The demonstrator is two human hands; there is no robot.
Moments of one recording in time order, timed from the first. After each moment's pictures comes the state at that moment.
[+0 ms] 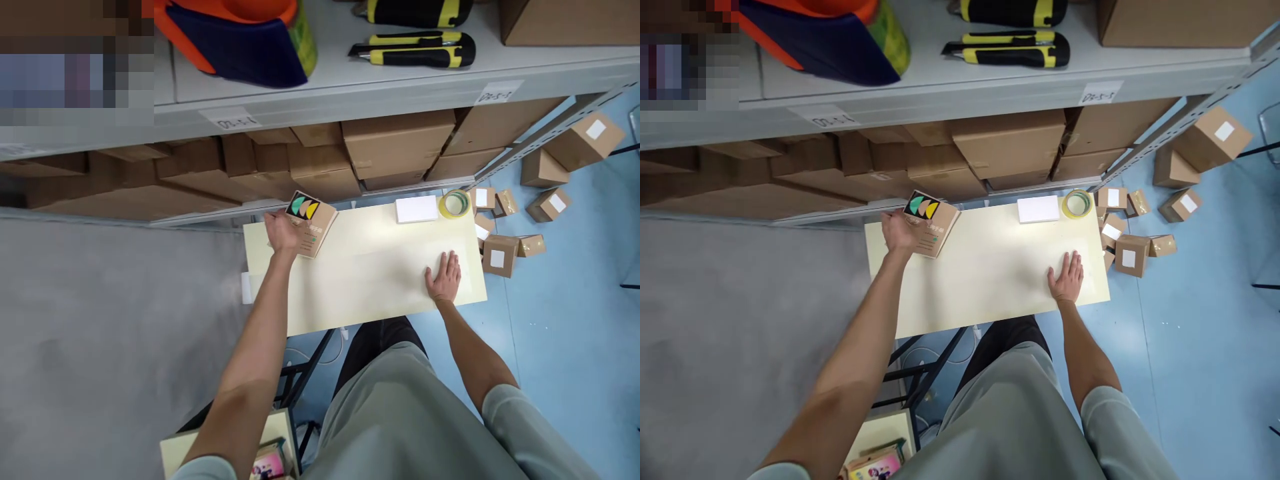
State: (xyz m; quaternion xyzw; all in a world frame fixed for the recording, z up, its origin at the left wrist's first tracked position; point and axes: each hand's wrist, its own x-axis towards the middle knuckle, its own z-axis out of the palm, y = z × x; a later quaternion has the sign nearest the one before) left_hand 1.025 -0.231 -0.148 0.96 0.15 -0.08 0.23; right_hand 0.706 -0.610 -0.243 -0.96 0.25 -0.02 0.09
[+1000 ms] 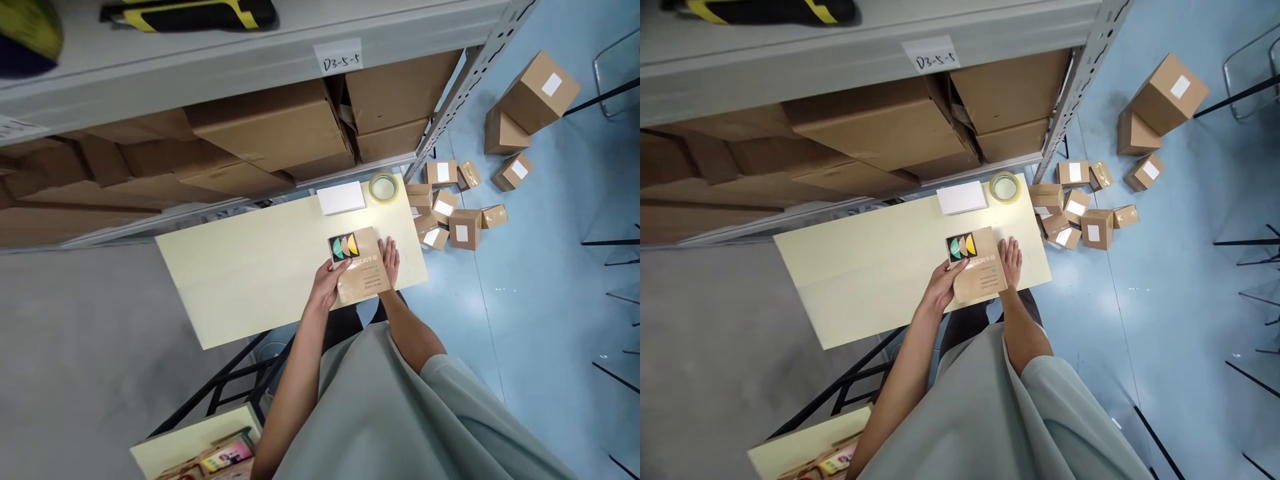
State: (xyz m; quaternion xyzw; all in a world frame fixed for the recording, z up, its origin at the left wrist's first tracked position) left_hand 0.810 -0.476 -0.118 0.58 0.34 -0.35 0.65; right_hand 0.713 -0.612 -0.250 -0.95 0.25 0.08 0.16
